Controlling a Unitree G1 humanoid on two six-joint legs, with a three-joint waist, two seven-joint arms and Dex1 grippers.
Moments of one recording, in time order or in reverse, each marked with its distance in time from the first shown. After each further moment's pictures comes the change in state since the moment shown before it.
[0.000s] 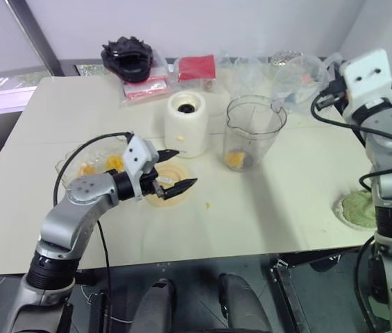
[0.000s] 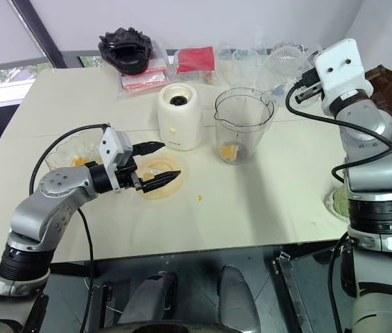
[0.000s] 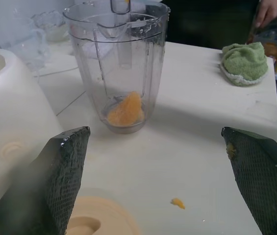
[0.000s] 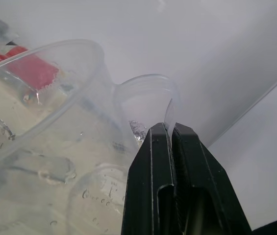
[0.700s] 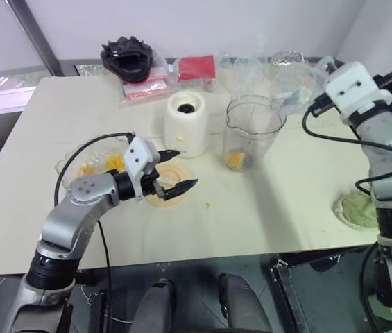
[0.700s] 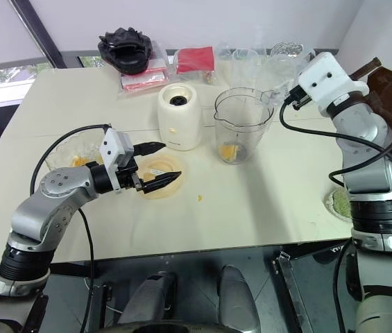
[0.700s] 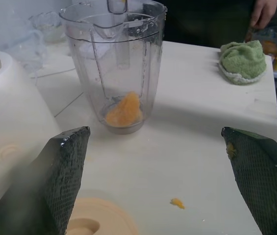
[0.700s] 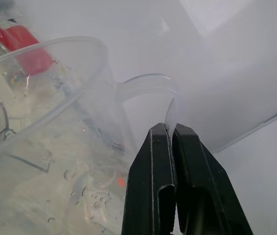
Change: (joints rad) left arm 0.000 0.004 -0.009 0.000 0.004 -0.013 0.000; right arm 0.018 -0.037 0.053 0.088 -0.184 -0.238 0.013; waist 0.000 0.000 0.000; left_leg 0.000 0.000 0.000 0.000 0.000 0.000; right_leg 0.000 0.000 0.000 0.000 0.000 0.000
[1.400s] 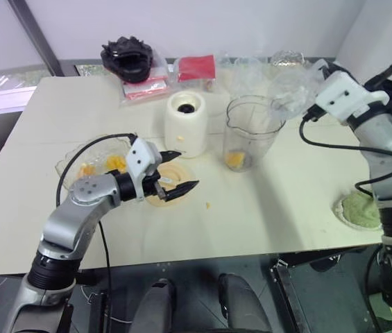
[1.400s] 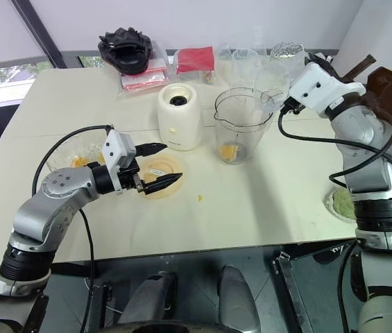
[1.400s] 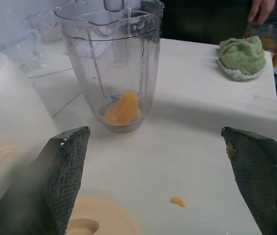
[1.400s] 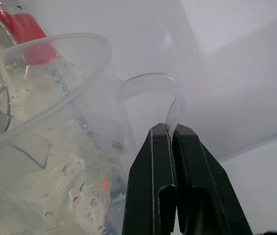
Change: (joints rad) left arm 0.000 -0.001 -0.012 0.006 0.019 -0.015 -0.003; right arm -0.001 0.004 -0.005 0.047 -0.049 -0.064 0.003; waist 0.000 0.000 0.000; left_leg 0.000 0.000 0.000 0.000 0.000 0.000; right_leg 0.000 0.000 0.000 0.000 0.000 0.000
